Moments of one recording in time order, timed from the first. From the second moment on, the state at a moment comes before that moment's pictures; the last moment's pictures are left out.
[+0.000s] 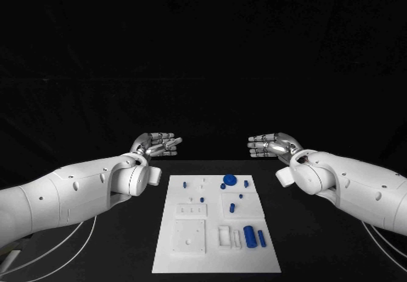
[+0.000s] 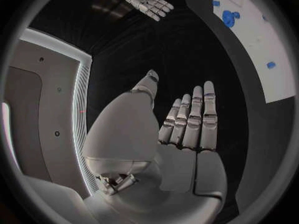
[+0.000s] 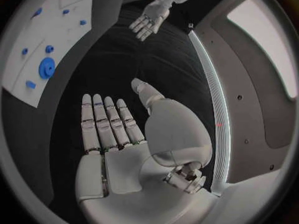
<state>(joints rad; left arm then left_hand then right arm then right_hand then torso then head) 1.32 -0.66 -0.21 1.19 -0.02 -0.48 0.33 1.41 -0.13 0.15 0.16 0.05 0.75 0.15 0.06 0.05 0.87 0.15 0.05 0.05 1.01 0.14 0.08 0.06 0.23 0.97 0.24 0.15 0.09 1.16 -0.71 0.08 1.14 -0.40 -0.22 0.13 1.25 0.00 0.23 -0.19 0.33 0.78 0.18 0.05 0.05 0.83 0.19 0.05 0.05 0.86 0.19 0.05 0.05 0.09 0.79 0.20 0.06 0.06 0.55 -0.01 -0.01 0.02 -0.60</state>
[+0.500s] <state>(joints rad) 1.34 -0.74 -0.21 1.32 -0.02 -0.46 0.34 1.39 -0.06 0.09 -0.01 0.05 0.85 0.15 0.06 0.06 1.05 0.14 0.05 0.06 1.31 0.08 0.07 0.12 0.11 1.17 0.05 0.33 0.18 1.17 -0.68 0.09 1.15 -1.08 -0.24 0.12 1.25 -0.03 0.26 -0.26 0.38 1.06 0.13 0.06 0.06 1.10 0.11 0.05 0.06 1.36 0.05 0.13 0.14 0.12 1.20 0.05 0.20 0.12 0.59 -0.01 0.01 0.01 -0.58</state>
